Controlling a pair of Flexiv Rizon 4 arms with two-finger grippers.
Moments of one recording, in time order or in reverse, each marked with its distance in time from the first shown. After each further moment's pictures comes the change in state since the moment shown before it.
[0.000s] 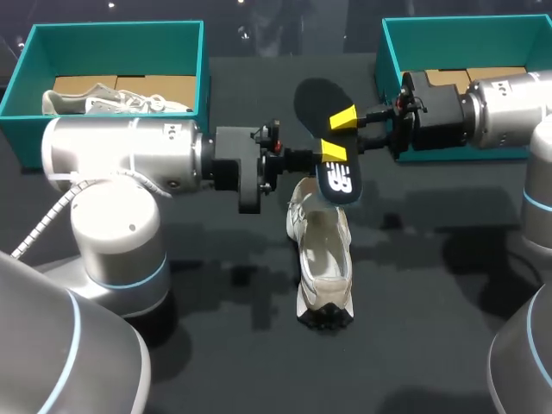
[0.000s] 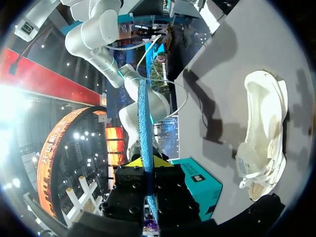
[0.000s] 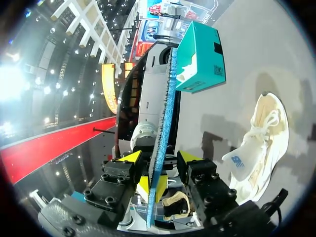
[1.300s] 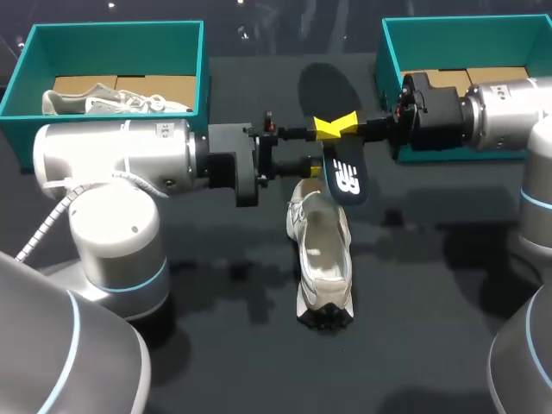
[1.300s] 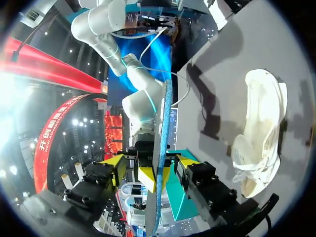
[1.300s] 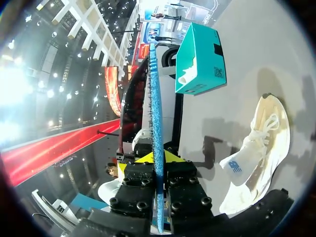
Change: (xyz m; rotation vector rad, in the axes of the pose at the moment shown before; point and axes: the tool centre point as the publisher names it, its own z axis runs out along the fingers) left arm 0.003 0.023 -0.018 -0.098 0.016 -0.087; right arm -0.007 0.008 -0.003 -0.018 0.039 0.022
